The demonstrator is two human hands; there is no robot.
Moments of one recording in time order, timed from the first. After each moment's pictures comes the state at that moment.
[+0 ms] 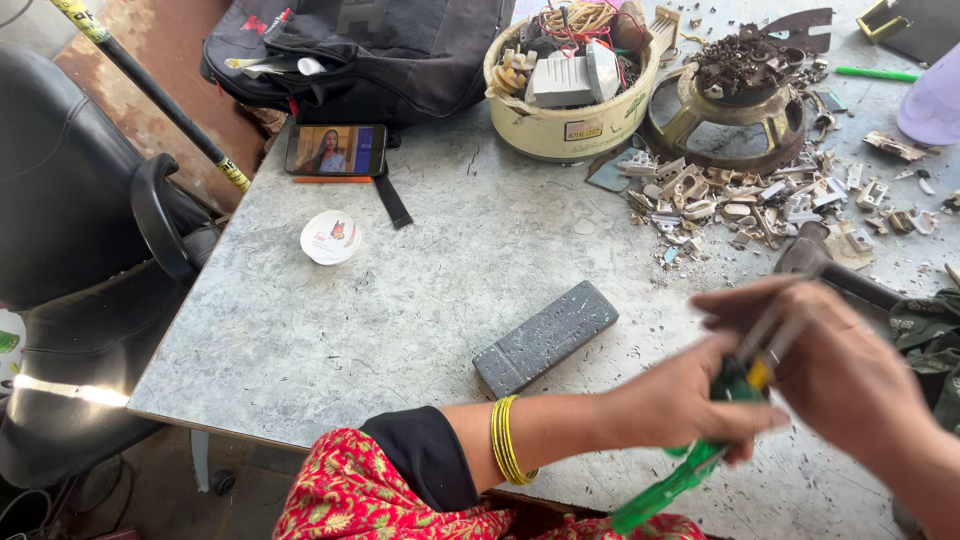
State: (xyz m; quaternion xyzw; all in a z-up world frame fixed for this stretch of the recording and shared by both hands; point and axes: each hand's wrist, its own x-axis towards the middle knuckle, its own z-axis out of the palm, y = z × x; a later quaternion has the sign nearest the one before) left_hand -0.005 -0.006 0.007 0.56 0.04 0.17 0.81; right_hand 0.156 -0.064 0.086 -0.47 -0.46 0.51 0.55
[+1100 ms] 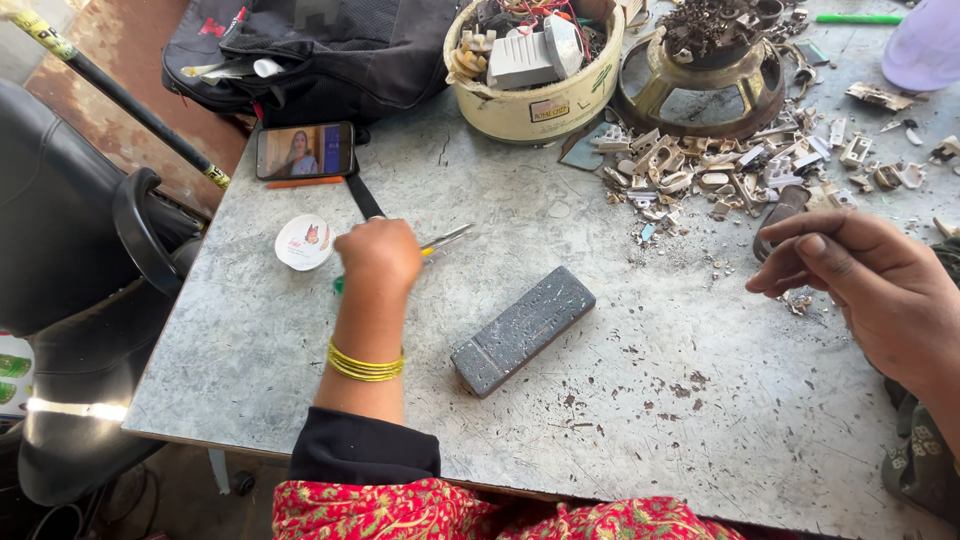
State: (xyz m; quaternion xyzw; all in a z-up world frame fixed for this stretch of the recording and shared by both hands) left_hand -0.161 0.195 0.056 0.74 0.66 -0.13 0.01; right_hand 0.223 -0.057 0.072 -0.56 -0.52 0.35 0.55
